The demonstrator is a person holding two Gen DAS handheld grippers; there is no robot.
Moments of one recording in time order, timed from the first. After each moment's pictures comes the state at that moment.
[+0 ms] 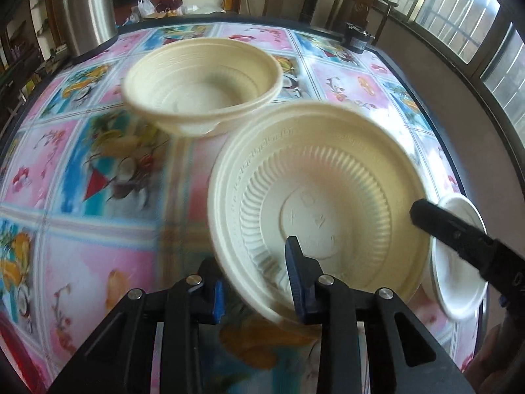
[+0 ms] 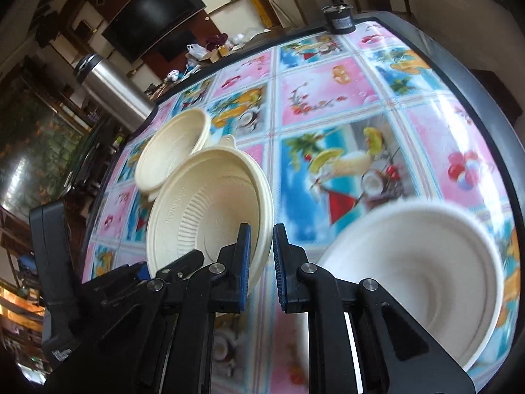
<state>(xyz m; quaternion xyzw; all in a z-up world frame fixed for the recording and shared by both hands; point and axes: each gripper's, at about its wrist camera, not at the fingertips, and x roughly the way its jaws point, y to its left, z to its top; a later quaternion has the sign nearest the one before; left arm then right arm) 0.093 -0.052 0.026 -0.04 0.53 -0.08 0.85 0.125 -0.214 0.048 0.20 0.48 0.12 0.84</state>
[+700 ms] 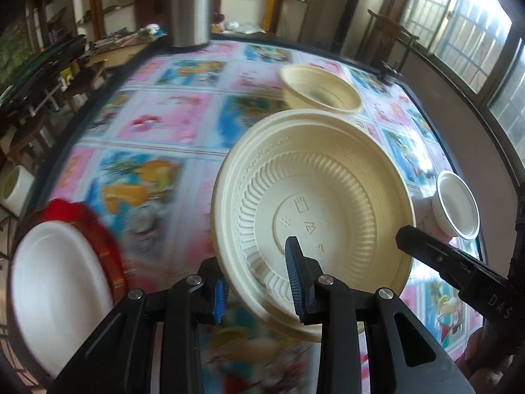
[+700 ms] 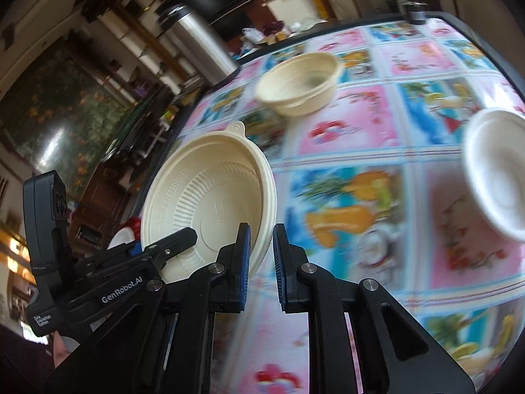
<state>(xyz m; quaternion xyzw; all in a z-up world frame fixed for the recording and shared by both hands) -0.023 0.085 0.075 -0.07 0.49 -0.02 0.87 0.026 -0.084 0.072 0.18 0.47 0.24 0.83</state>
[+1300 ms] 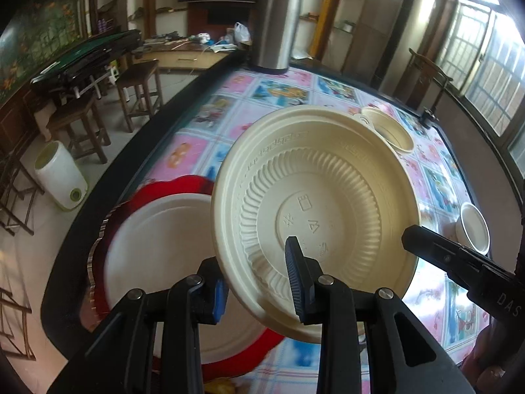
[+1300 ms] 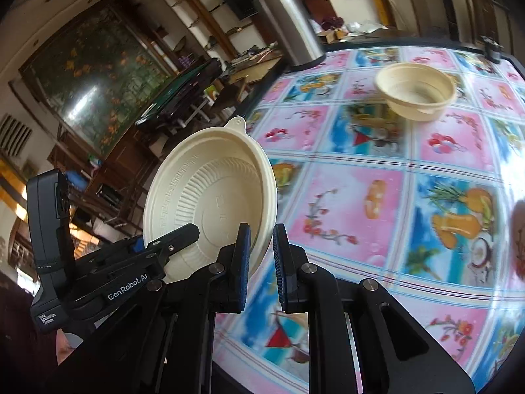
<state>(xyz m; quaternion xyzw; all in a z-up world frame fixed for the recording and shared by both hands) -0.083 0.188 0.099 -0.11 0.45 0.06 0.89 -0.003 0.034 0.107 0.12 0.46 0.33 0.82</state>
